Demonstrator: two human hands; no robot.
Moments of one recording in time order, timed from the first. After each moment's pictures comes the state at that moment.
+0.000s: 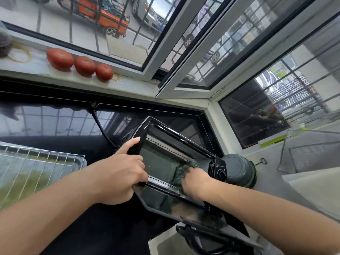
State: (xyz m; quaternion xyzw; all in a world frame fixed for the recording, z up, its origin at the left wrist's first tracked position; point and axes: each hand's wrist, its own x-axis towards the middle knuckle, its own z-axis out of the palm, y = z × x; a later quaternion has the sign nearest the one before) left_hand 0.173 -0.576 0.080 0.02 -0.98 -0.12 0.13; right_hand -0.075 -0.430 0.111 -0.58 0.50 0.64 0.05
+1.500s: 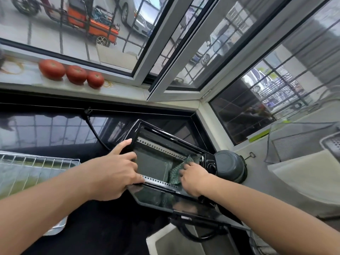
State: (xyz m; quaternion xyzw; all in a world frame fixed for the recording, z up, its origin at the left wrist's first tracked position) left_hand 0.175 -0.576 0.077 -0.03 -0.99 -0.02 0.16; right_hand -0.078 -0.416 0.132 -0.58 0.56 0.59 0.06
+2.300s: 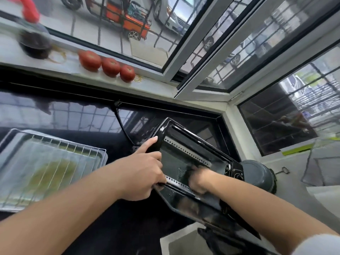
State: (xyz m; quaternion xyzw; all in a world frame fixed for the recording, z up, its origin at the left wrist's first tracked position) left_hand 0.174 -0.567 0.081 0.03 -0.98 -0.13 0.13; right_hand -0.086 -0.466 0.074 -0.54 0.46 0.69 0.15
